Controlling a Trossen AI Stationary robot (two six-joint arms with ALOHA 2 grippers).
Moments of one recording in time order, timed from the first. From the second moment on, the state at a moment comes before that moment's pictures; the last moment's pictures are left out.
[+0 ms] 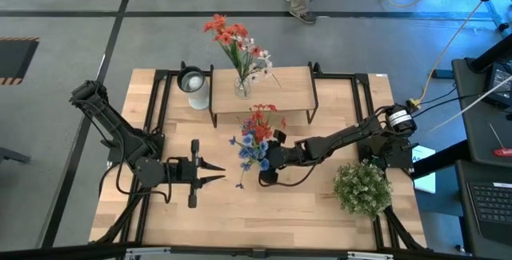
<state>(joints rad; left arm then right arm) -0.74 1.15 0.86 0.09 -0.82 -0.04 0.23 1.79 1.06 -0.02 0.39 0.34</state>
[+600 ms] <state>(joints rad) -0.74 1.15 0.86 0.09 -0.82 -0.04 0.15 1.41 1.24 -0.41 0.31 0.28</state>
